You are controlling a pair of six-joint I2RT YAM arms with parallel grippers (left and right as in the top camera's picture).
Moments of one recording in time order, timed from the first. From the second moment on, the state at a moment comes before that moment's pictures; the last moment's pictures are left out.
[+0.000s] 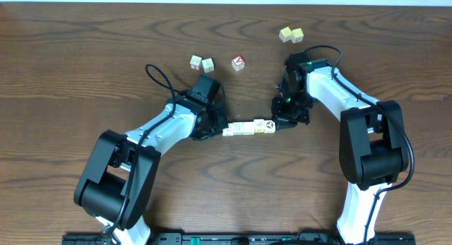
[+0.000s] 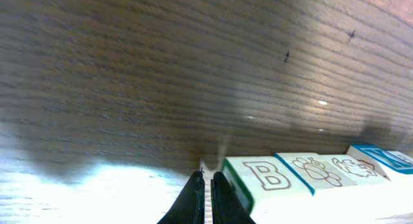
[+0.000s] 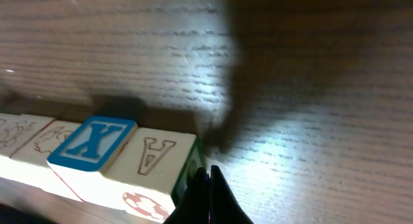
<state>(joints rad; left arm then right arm) -0.44 1.83 1.04 -0.47 0.25 -0.77 0.25 2.09 1.42 -1.03 -0.35 0.31</state>
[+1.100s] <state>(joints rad) -0.33 1.82 1.04 -0.58 0.07 -0.72 0.43 2.09 1.56 -0.93 -0.17 0.36</state>
